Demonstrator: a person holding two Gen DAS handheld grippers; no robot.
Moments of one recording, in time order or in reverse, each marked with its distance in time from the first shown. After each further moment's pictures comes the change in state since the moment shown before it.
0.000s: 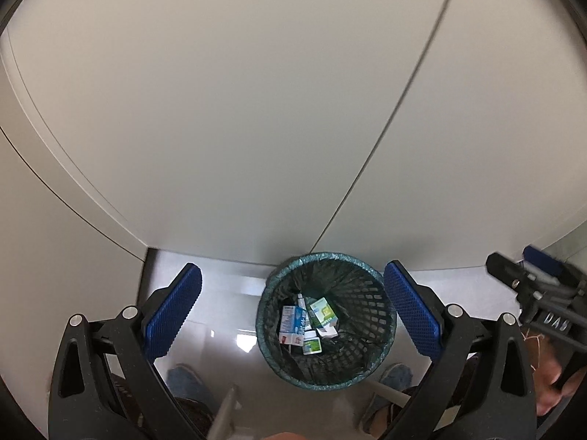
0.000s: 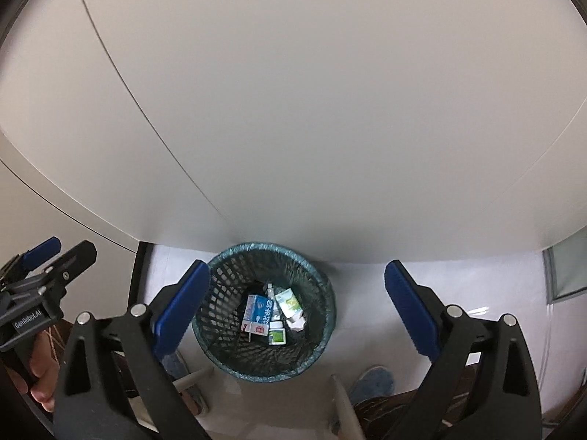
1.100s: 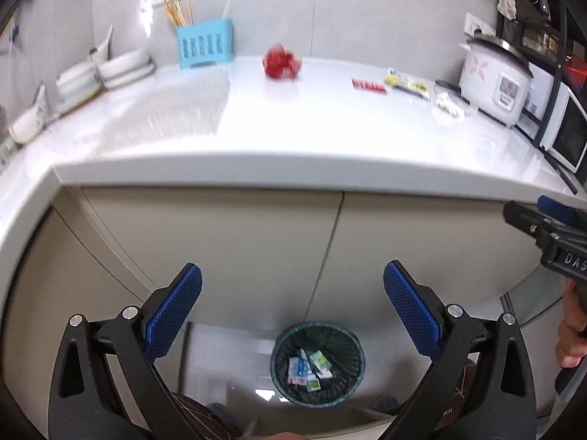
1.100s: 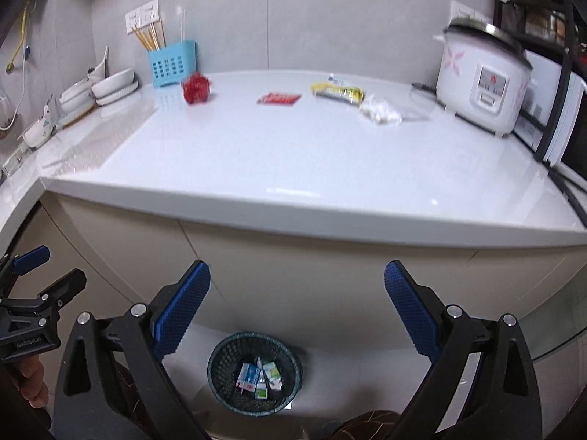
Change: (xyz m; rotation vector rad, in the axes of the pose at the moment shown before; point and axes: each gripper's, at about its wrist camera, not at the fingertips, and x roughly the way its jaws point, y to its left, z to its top) left arm -0.254 -0.045 0.096 0.077 -0.266 0.044; right arm -0.280 -0.006 0.112 -0.080 -0.343 -0.031
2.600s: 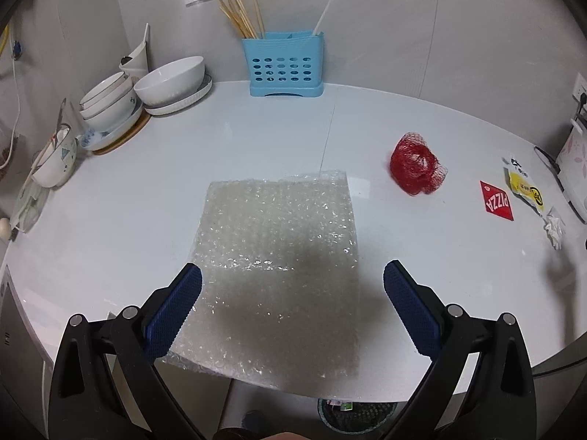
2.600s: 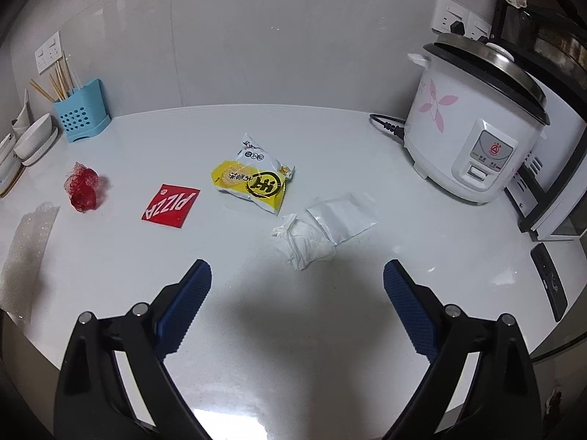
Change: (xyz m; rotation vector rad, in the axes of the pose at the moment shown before) left arm 0.080 0.129 0.230 -0.109 0.158 0.200; right arm 0.113 -0.098 0.213 0.067 0.127 -0.148
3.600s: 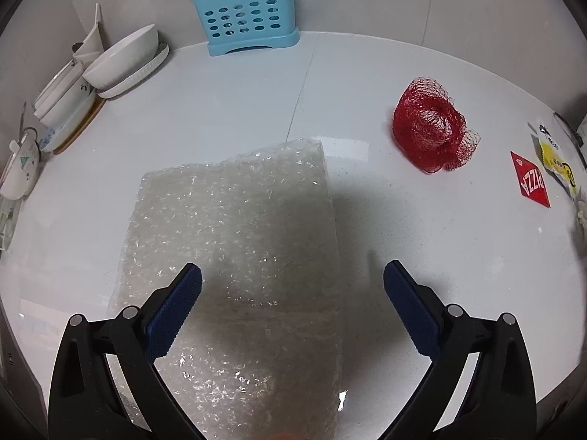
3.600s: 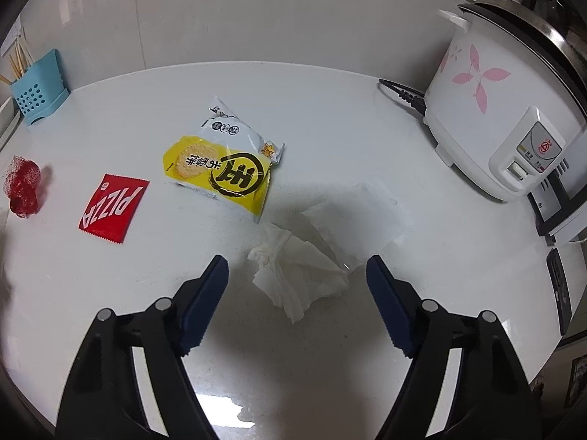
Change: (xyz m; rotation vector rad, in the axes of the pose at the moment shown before) left arm 0.086 -0.039 0.020 0.071 0.154 0.000; right arm 0.093 0.005 0.025 -0.011 0.143 -0.067
